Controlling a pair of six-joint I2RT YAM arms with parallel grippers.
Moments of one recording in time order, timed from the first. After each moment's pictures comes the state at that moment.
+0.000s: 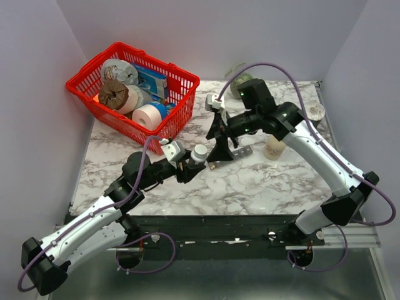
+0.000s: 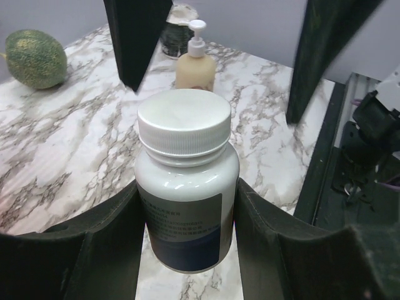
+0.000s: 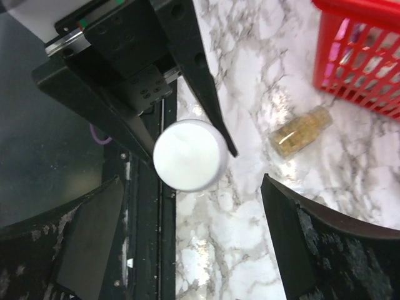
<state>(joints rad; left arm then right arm) -0.76 0.73 0.57 0.15 0.33 -0.06 0.72 1.52 1.69 -0.88 -0.82 -0.35</state>
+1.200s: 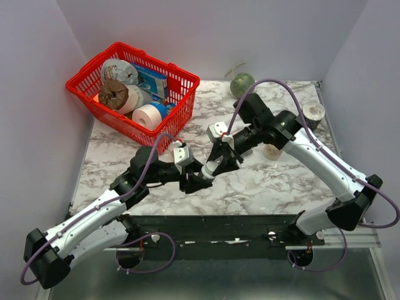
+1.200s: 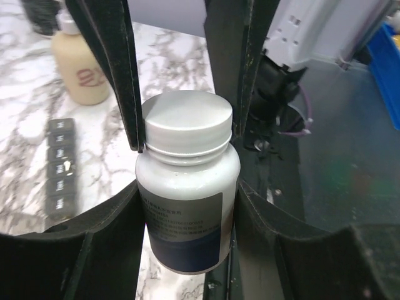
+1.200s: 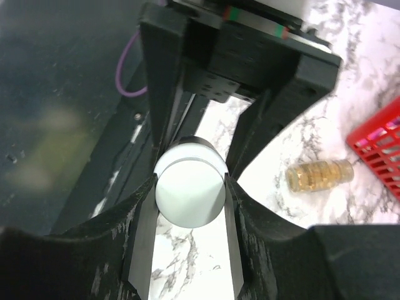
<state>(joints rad) -0.75 0.84 0.64 0.10 0.73 -0.11 0.77 1.47 1.61 -1.08 -1.00 -0.88</state>
